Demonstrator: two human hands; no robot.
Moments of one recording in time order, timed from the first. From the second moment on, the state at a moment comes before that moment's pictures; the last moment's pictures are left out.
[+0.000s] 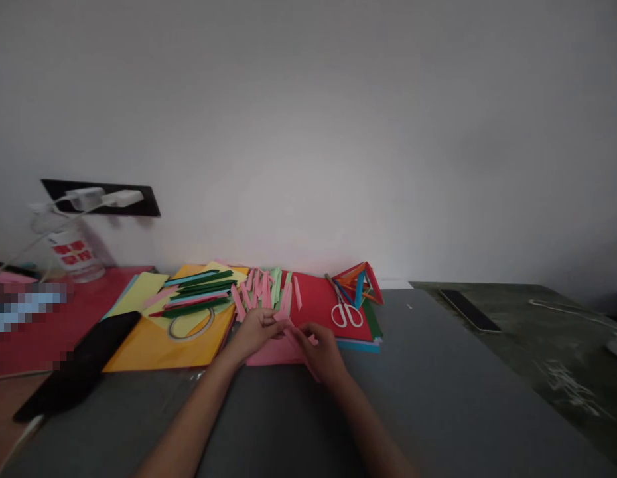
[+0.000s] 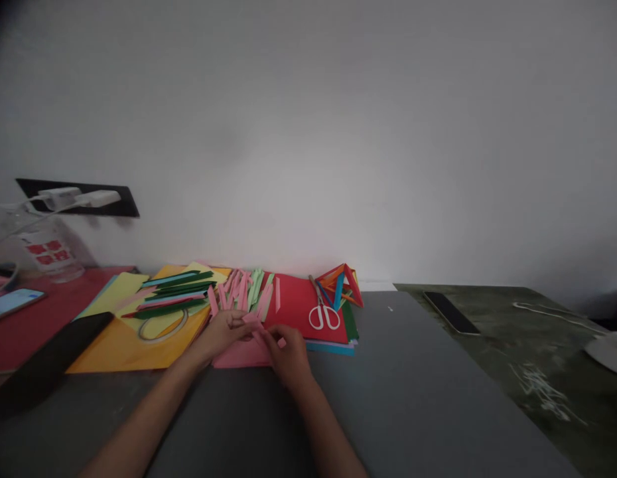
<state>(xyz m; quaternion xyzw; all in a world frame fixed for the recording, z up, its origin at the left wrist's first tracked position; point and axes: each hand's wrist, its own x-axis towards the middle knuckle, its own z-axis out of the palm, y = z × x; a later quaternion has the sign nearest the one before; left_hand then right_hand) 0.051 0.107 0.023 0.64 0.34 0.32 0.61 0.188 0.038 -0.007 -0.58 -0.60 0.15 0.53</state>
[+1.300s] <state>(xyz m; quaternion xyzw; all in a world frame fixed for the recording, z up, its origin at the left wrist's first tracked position) 0.049 0.109 0.022 0.61 0.36 0.34 0.62 0.184 0.038 -0.009 -0.56 -0.53 0.22 0.60</state>
